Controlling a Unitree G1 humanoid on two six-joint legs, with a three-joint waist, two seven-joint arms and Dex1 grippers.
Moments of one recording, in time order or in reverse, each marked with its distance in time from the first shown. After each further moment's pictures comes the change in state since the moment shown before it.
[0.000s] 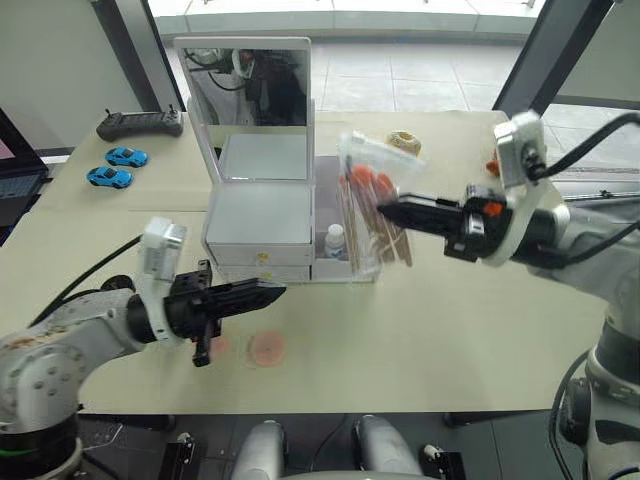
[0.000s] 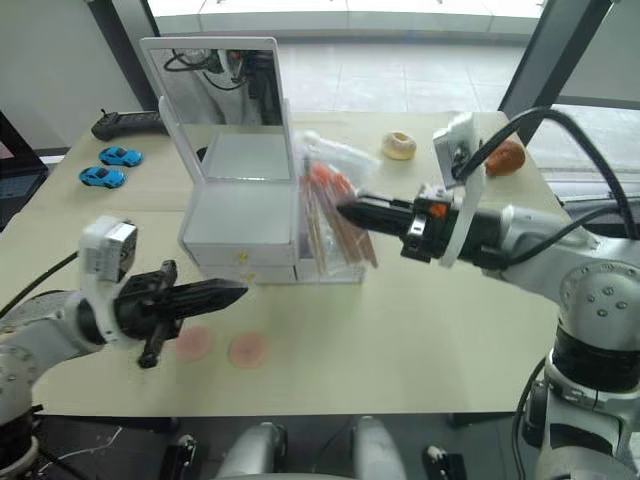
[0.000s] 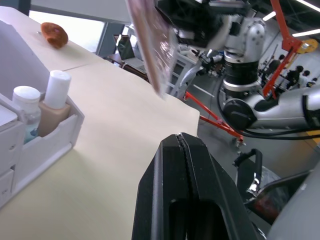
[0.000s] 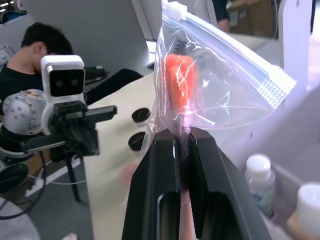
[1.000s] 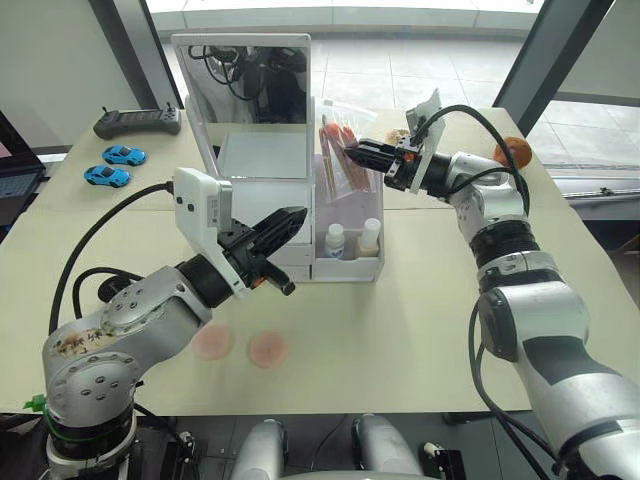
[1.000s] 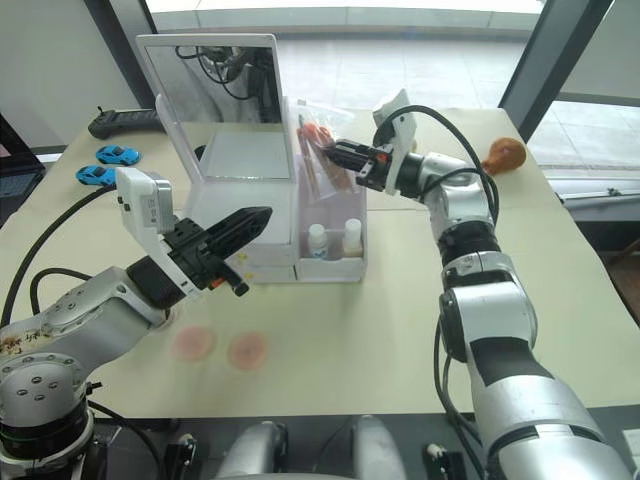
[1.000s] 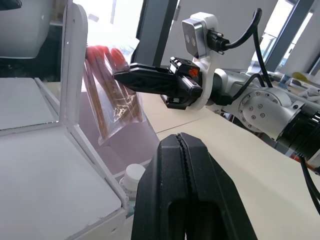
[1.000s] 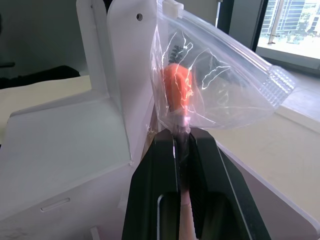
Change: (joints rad) left arm -0.149 -0.162 -0.200 -0.254 -0.089 -0.105 0.966; right arm -0.420 0.330 0.145 1.344 -0.788 -1.015 0.561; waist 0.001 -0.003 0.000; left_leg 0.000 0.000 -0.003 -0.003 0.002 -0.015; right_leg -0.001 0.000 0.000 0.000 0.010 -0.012
